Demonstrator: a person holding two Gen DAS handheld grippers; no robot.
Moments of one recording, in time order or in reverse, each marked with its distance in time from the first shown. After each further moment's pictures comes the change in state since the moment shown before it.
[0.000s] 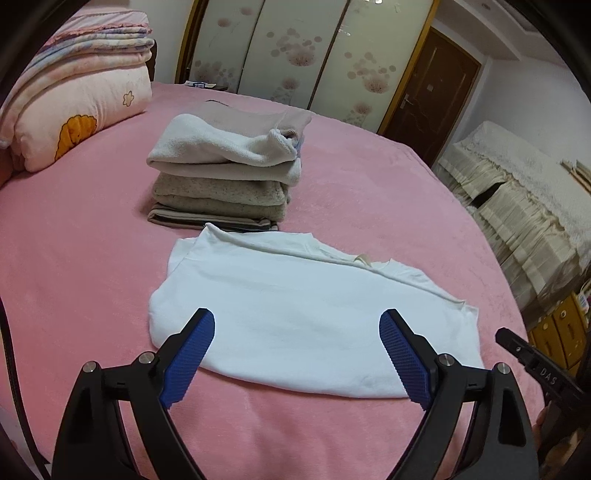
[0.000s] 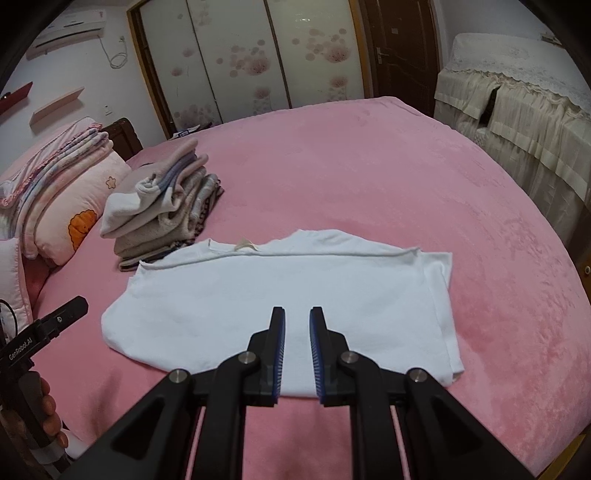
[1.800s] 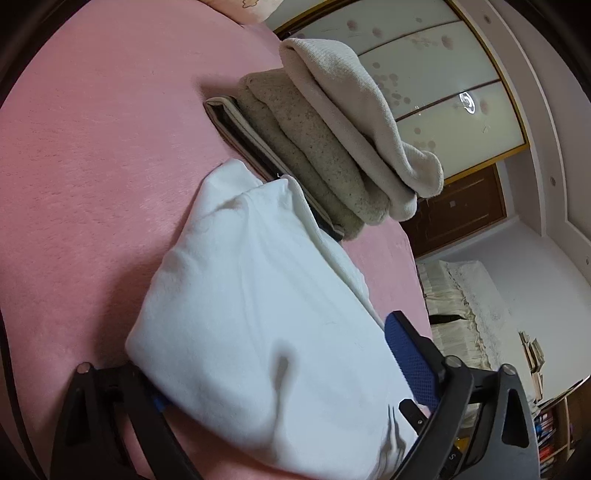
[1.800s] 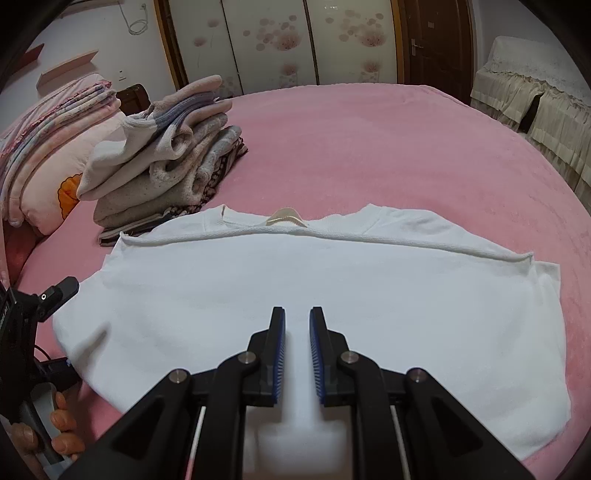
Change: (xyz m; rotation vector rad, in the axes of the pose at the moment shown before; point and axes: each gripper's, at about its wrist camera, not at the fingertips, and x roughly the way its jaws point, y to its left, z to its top) left arm 0.134 0.133 -0.046 -0.636 -0.079 -0.272; right arm 0.139 0.059 -0.010 -0.088 0.057 0.026
